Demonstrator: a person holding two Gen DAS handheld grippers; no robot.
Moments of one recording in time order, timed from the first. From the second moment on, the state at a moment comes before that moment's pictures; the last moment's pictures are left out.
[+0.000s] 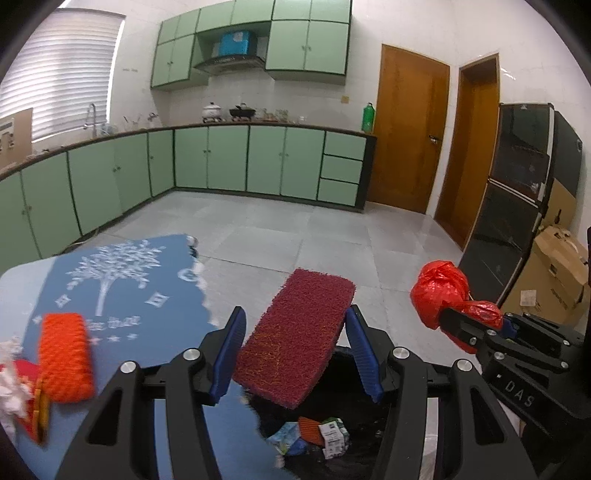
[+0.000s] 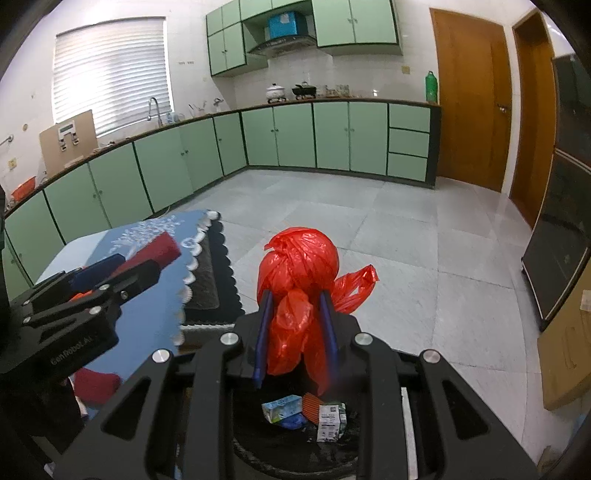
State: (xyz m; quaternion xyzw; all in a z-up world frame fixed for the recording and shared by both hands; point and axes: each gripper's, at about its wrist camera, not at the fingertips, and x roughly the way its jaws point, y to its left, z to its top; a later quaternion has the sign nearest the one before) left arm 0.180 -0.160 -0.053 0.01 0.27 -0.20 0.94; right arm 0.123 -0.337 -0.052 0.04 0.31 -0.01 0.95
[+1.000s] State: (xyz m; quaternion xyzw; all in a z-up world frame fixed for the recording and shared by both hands) left arm 0.182 -0.142 -0.040 0.01 0.28 -0.19 0.94; right arm 0.114 -0.356 -0.066 0.07 0.31 -0.06 0.95
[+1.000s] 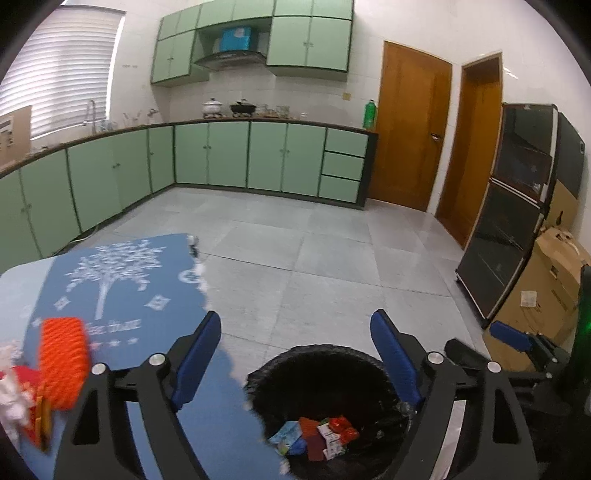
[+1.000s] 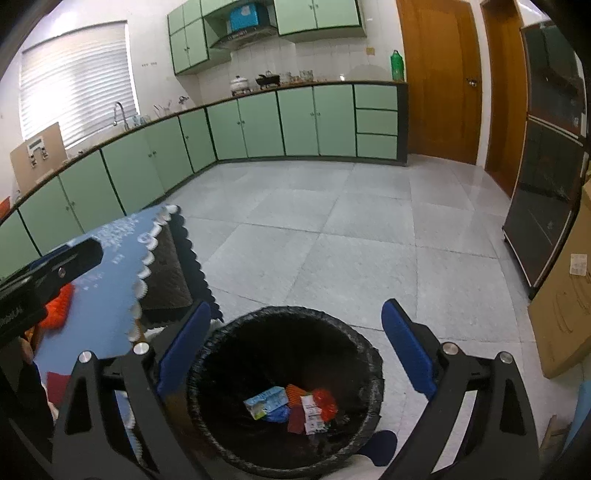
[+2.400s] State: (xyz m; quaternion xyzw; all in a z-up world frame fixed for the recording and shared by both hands) left arm 0.064 0.015 -0.101 0.02 0.35 -0.09 0.93; right arm 0.049 -0.190 -0.049 0.05 0.28 0.04 0.96
